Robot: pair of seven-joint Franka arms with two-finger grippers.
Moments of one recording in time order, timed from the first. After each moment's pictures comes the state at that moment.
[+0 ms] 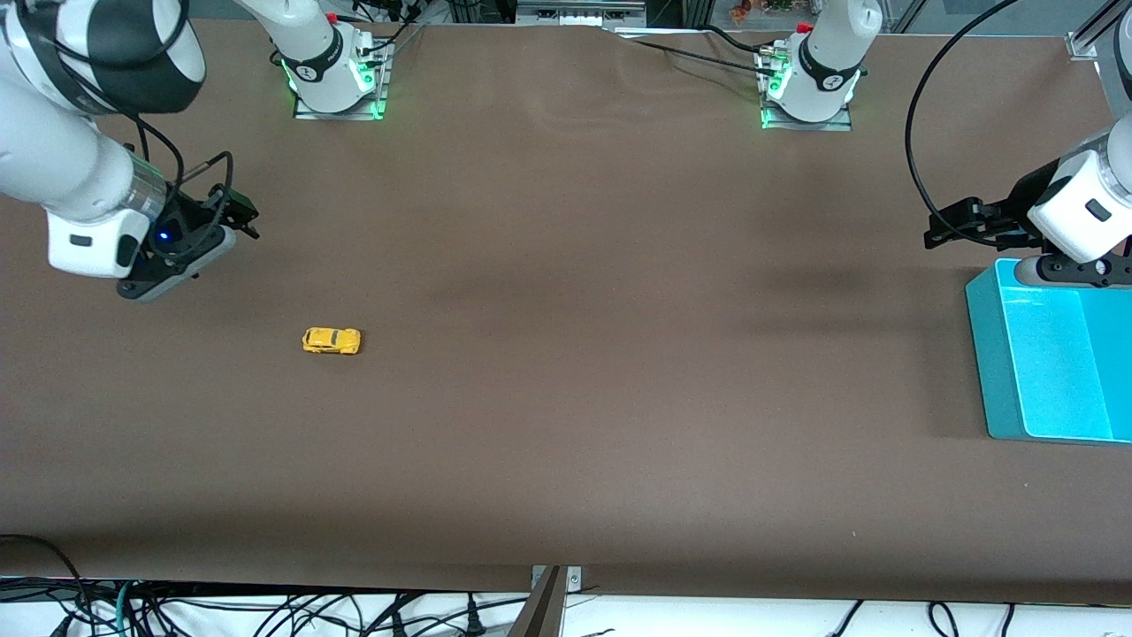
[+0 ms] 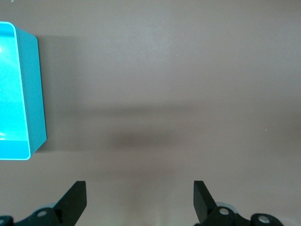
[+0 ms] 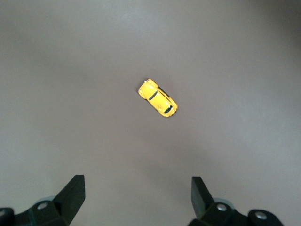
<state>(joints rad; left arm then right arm) -0.08 0.12 0.07 -1.53 -0.07 1.51 -0.02 0.14 0.10 -0.01 -1.76 -0.02 1.77 -0.63</state>
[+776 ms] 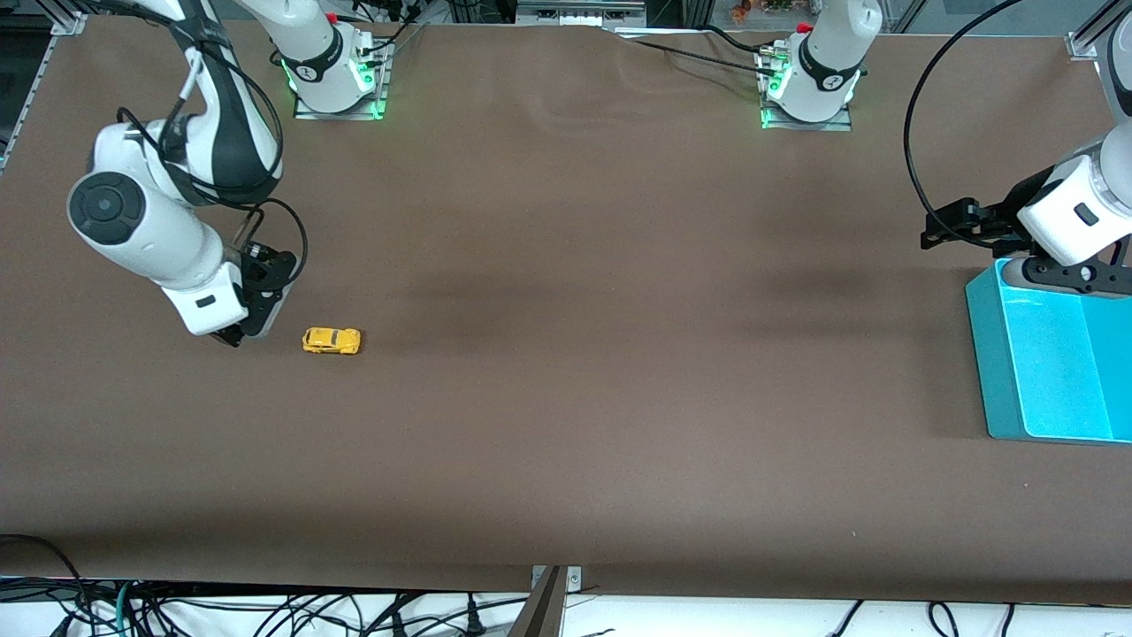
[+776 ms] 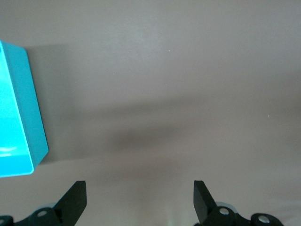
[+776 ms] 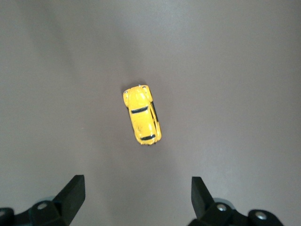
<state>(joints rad) -0.08 0.14 0.07 -1.53 -0.07 1.51 0.14 0.14 0.24 -0.01 -1.96 -0.09 2.17 -1.08</state>
